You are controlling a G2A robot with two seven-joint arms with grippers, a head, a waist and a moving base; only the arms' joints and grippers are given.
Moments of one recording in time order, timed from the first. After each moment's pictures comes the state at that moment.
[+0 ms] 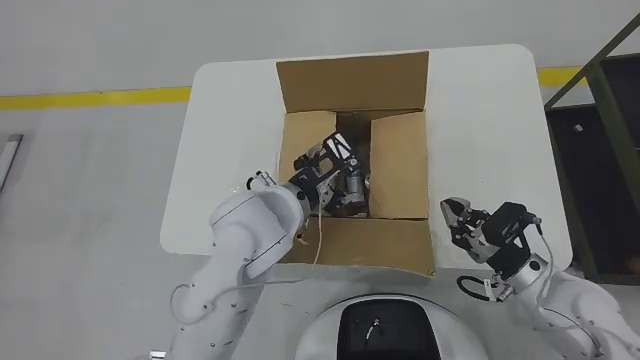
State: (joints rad) left arm 0.90 -1.29 -1.09 -1.93 1.40 -0.57 -1.09; right arm -1.70 -1.14 1.50 -2.00 -1.11 -0.38 0.00
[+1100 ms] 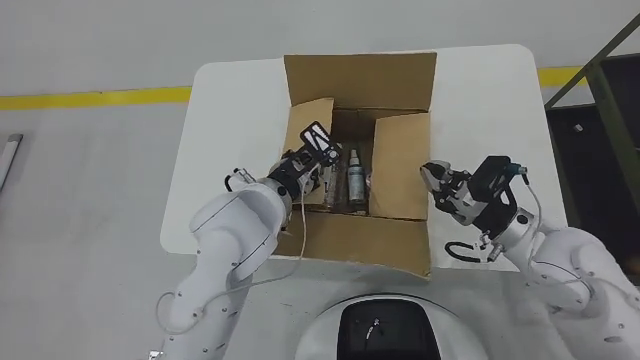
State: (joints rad) left arm 0.93 -1.27 -1.17 -1.98 1.46 -0.52 -1.02; right arm -1.41 -1.14 1.43 -1.95 -0.95 -0.45 0.23
